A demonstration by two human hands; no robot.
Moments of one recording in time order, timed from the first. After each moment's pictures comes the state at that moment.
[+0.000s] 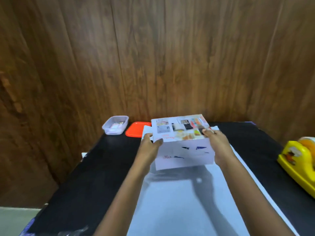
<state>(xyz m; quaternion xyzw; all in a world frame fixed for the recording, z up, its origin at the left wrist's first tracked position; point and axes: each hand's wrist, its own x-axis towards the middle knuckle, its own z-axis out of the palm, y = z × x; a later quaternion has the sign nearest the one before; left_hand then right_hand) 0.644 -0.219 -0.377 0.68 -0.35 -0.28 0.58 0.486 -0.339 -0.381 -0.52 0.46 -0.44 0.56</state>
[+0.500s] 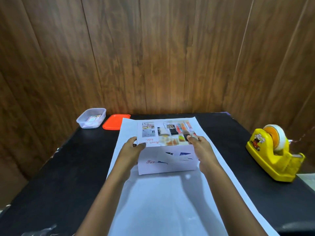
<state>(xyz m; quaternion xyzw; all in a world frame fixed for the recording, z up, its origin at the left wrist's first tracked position) 0.614 -0.226 -0.404 0.68 -0.34 -0.34 0.55 0.440 -0.329 -0.413 -0.50 0.52 -0.41 0.56</state>
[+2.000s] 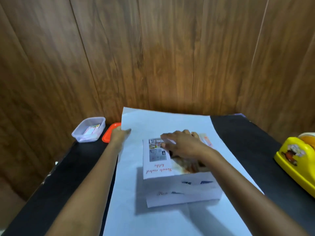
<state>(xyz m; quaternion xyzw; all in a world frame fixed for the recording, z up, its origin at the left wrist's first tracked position) 0.790 -0.402 -0.446 0.64 -0.31 -0.29 0.64 0.523 -0.378 -0.367 -0.91 0.40 -0.04 0.13</state>
